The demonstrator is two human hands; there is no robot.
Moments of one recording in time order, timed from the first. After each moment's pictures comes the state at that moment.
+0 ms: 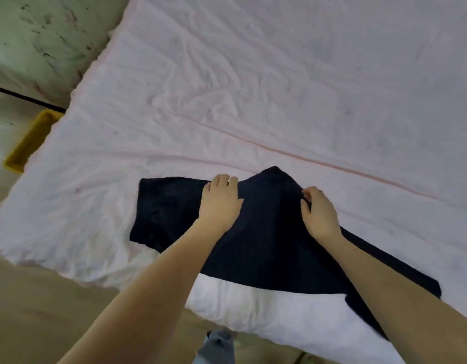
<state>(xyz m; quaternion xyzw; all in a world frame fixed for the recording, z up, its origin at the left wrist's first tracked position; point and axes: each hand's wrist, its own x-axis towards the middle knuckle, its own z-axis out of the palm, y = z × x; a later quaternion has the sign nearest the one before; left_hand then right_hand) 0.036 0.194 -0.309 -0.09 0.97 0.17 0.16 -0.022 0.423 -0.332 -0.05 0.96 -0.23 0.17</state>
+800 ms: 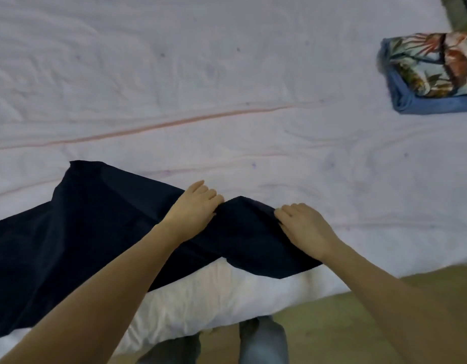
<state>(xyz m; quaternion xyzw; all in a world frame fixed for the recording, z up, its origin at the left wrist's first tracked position) -0.004 0.488 -0.383 0.39 0.90 0.07 0.18 0.071 0.757 -0.365 -0.22 0.96 -0.09 0.14</state>
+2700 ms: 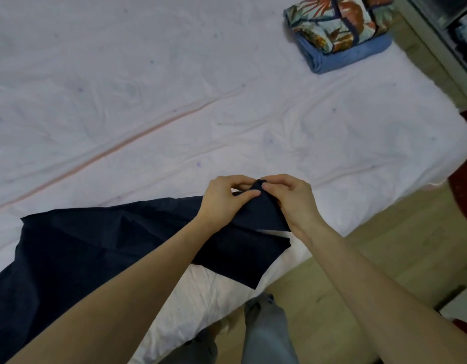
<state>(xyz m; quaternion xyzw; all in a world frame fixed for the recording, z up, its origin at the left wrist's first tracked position) 0.027 0.647 -0.317 0.16 0.80 0.48 0.32 0.104 0.783 -0.299 0.44 0.59 -0.67 0.04</state>
